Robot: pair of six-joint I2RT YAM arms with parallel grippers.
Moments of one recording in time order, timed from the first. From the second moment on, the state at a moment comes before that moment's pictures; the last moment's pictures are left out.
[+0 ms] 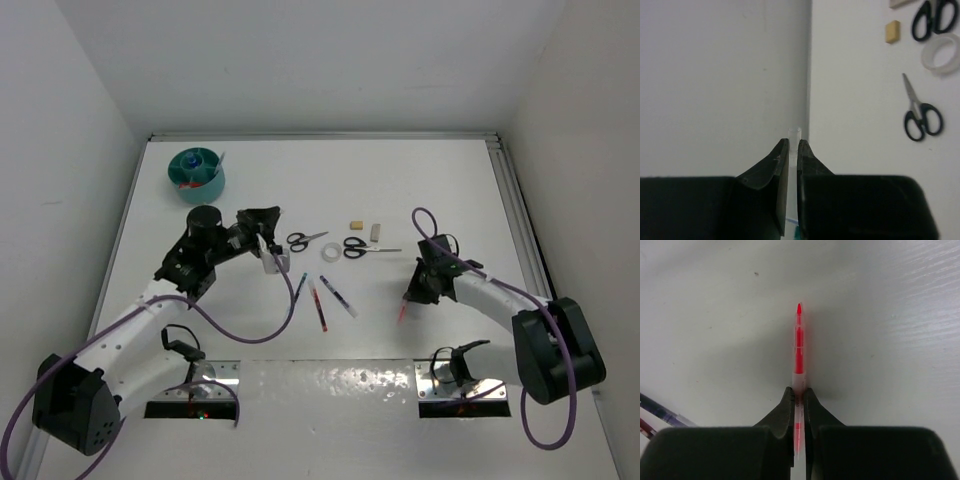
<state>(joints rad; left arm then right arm) -0.40 0.98 0.64 0.02 0.51 1.34 0.30 1.27 0.45 -0.34 0.01 0.72</state>
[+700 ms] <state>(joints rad) -0.39 0.77 0.52 0.23 0.70 1.77 0.68 1.32 1.25 -0.64 -0.37 0.32</state>
